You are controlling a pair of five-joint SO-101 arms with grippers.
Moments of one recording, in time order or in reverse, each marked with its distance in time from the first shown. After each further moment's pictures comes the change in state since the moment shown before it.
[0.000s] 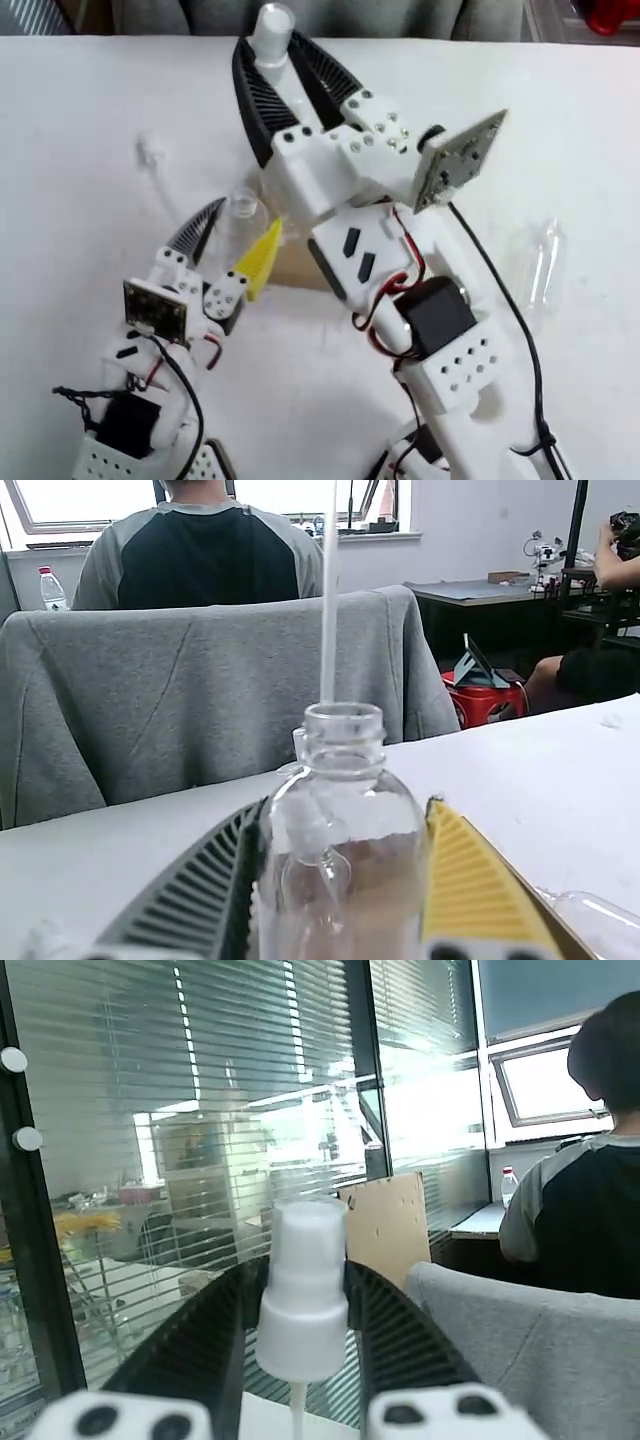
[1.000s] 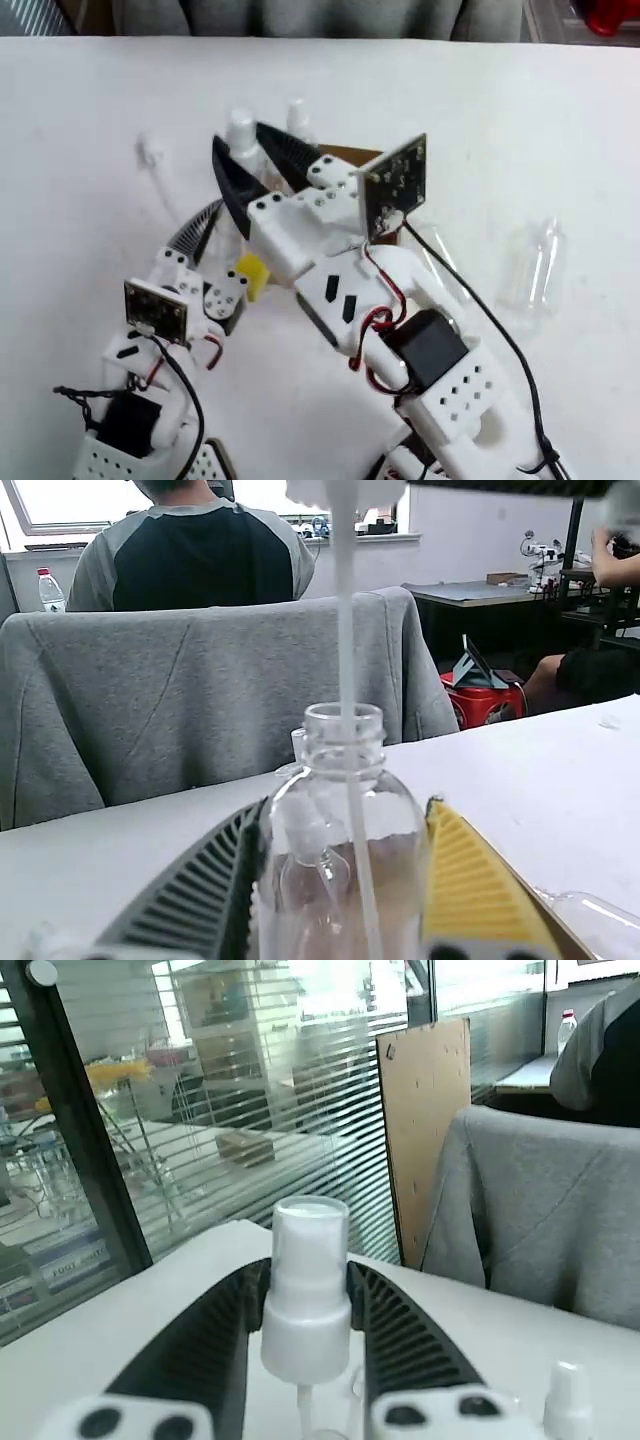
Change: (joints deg) left arm 0.1 0.0 0.0 0.0 0.0; right arm -6.5 -7.9 10.5 15.1 0.0
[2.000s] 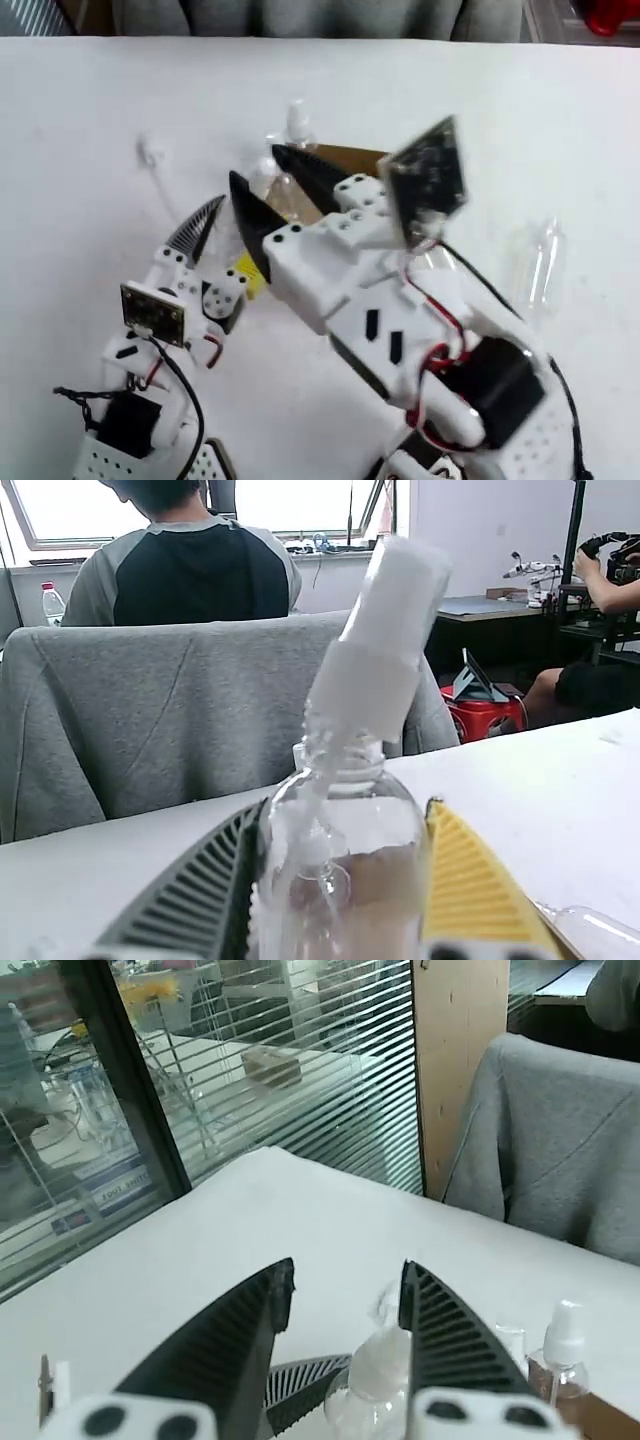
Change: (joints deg) left arm -0.1 0.0 0.0 -1.7 0.0; right arm -2.8 2.5 -29.3 35.2 0.0
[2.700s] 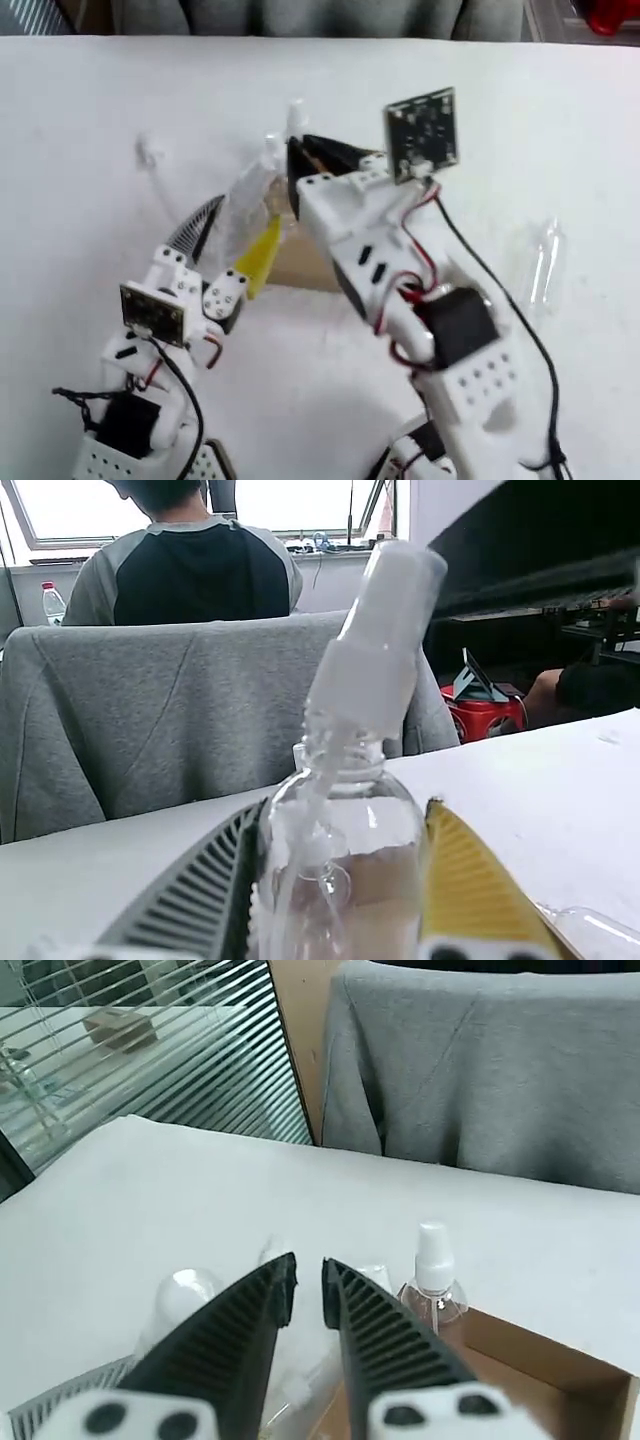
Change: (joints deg) left arm 0.0 0.0 0.0 0.0 0.0; right arm 13.5 2.5 20.7 -14.9 0.0
